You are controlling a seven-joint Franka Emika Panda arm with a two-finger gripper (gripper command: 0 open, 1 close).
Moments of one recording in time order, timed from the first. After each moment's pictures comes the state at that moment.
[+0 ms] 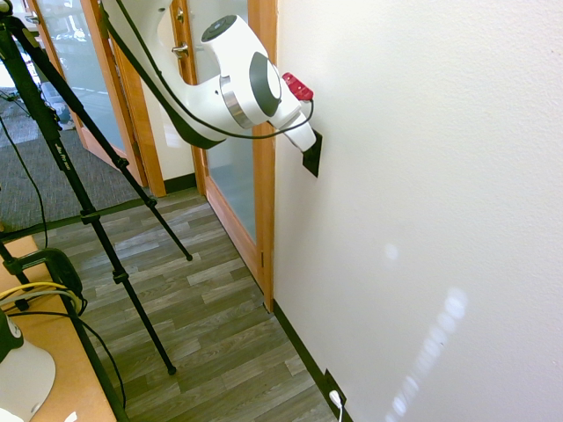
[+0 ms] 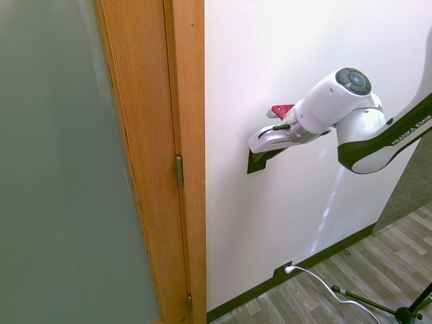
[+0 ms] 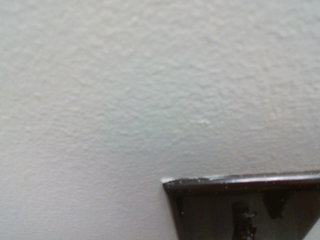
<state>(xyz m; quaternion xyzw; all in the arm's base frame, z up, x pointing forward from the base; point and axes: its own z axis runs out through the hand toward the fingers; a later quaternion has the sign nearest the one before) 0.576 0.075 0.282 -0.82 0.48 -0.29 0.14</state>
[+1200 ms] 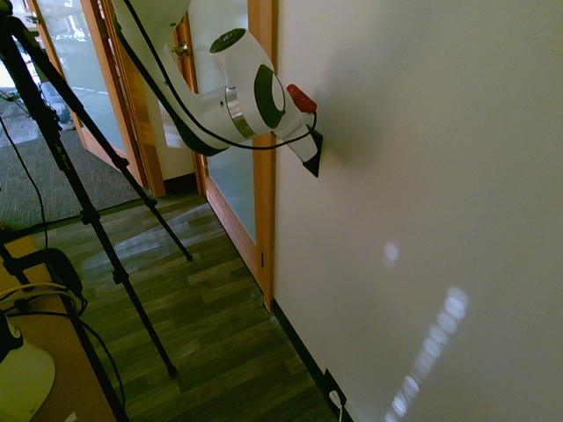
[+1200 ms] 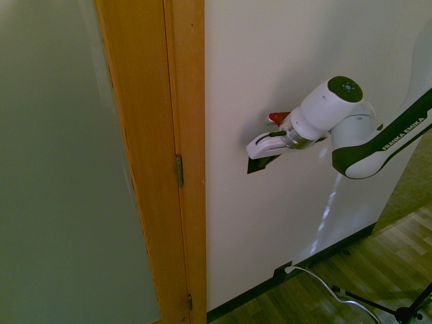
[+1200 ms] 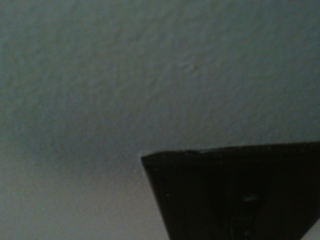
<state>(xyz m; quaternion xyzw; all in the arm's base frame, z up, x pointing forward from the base) 0.583 0.072 0.257 -0.83 0.47 -0.28 0.13</state>
